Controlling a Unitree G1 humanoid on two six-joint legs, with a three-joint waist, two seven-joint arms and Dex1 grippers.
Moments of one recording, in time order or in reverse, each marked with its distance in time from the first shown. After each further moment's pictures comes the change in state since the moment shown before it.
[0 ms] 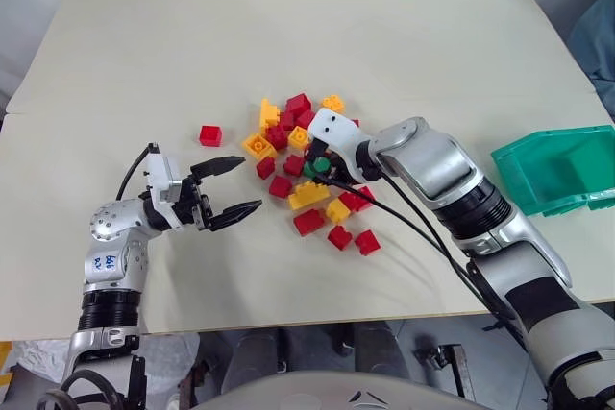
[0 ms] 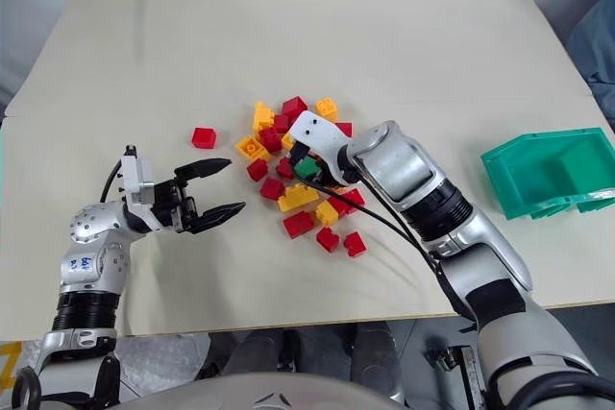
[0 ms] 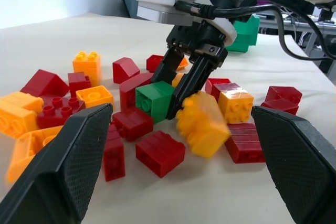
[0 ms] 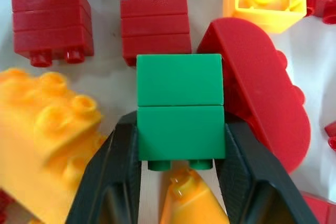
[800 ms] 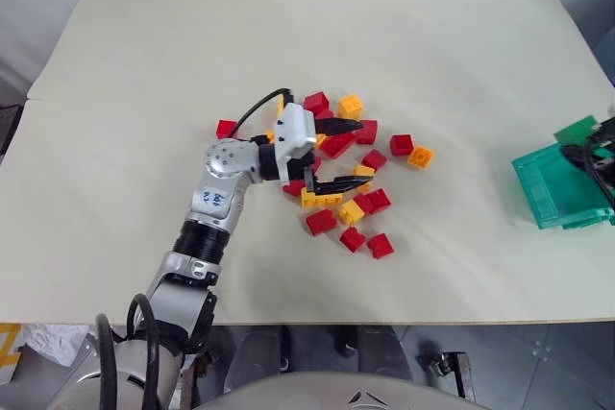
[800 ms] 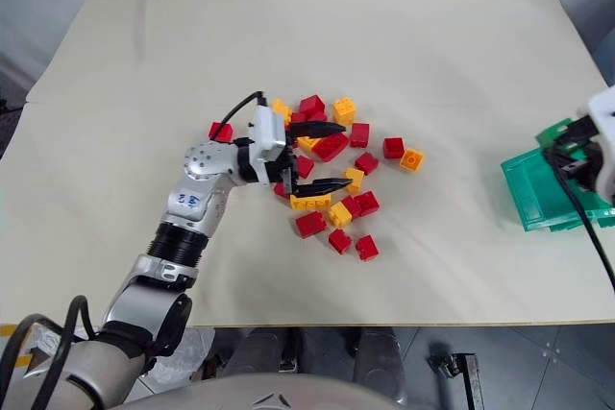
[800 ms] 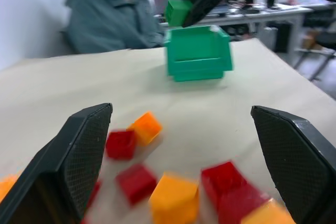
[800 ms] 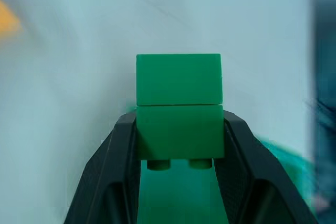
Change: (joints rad) left arm -0.451 -0.303 -0.324 0.210 0.241 -0.060 0.121; right arm 0.804 -0.672 -1.005 -0.350 -0.005 -0.118 -0.018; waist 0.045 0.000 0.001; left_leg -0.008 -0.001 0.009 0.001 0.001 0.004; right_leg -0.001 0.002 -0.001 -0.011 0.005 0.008
